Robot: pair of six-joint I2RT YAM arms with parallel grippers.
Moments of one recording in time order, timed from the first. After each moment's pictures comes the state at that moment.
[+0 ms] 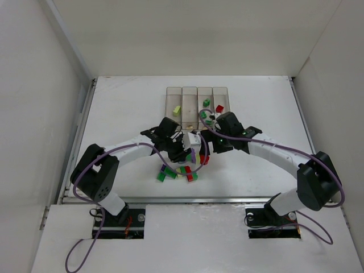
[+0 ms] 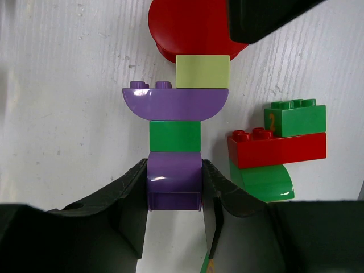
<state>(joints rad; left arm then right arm) -0.65 1.57 0.90 -0.32 0.48 0.59 0.63 1.46 0.98 -0.43 -0.15 0.39</state>
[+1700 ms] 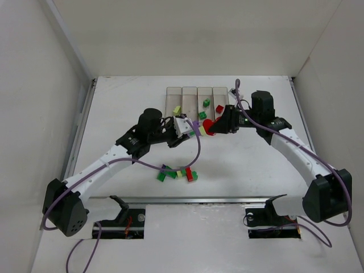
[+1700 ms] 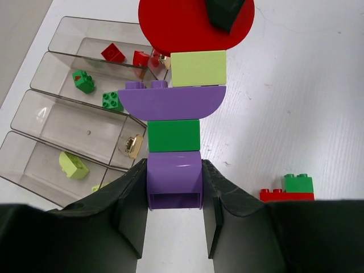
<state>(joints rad) -0.65 1.20 0.93 -0.17 0.45 0.48 0.31 1.32 1.05 -0.23 -0.87 0.44</state>
